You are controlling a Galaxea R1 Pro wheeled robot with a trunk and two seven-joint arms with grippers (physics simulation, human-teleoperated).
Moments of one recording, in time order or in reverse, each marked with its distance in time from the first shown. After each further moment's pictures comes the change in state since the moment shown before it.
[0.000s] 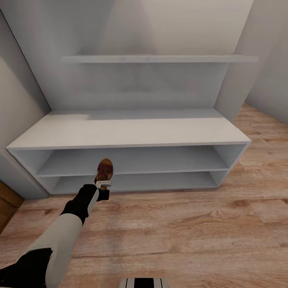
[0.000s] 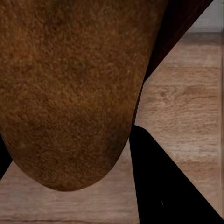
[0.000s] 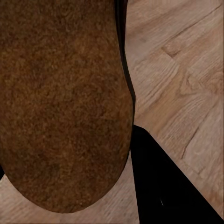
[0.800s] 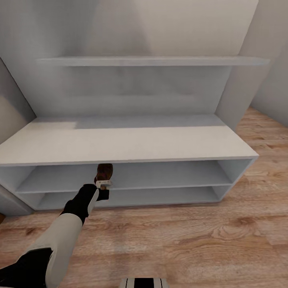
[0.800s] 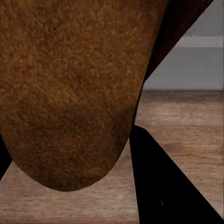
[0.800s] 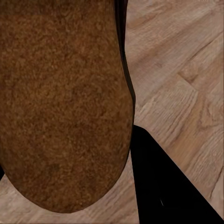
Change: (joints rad) left arm -0.001 0.000 0.000 -0.002 0.000 0.000 0.007; right arm 0.000 0.000 0.000 0.002 0.001 -0.001 -0.001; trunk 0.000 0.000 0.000
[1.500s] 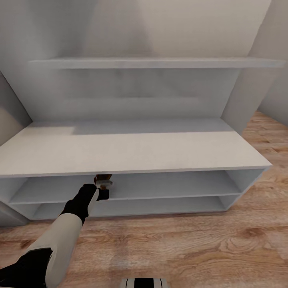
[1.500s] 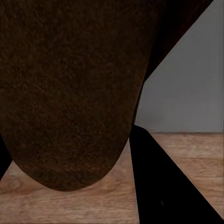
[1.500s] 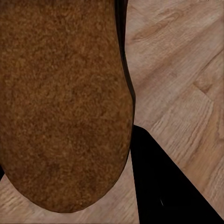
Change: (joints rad) left arm 0.000 0.000 0.000 -0.002 0.000 -0.002 0.002; right arm 0.000 0.000 -0.001 0.000 0.000 0.000 -0.001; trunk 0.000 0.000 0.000
